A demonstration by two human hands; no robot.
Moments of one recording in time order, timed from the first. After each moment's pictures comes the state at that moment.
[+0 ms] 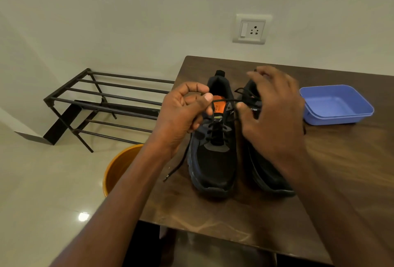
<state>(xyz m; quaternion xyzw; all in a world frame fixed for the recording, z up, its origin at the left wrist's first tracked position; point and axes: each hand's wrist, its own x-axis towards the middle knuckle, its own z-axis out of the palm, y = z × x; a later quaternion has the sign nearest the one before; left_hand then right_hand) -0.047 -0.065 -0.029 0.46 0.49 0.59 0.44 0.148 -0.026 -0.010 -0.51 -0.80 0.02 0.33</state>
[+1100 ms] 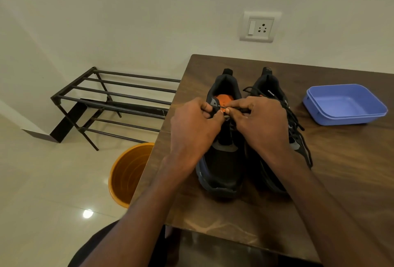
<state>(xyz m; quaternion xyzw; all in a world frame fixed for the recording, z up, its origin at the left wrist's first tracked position) -0.025 -0.063 -0.053 0.51 0.73 0.43 0.15 0.120 -0.010 -0.040 -0.50 -0.78 0.15 0.33</state>
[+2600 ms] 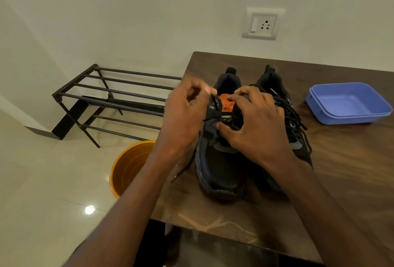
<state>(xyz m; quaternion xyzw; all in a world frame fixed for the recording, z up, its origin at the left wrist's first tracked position) -0.043 -0.064 -0.030 0.52 0.58 0.58 0.24 0.122 -0.023 -0.044 -0.49 -0.84 0.07 0.22</state>
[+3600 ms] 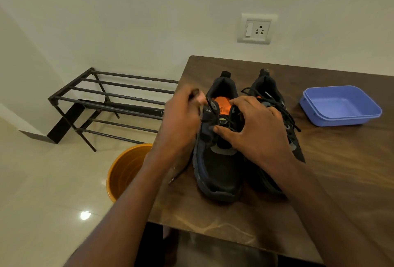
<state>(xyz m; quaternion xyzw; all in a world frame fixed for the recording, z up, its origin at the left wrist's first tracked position) -0.049 -0.058 -0.040 0.54 0.65 0.50 0.20 0.129 -0.021 -0.042 -0.51 -0.83 0.08 0.21</state>
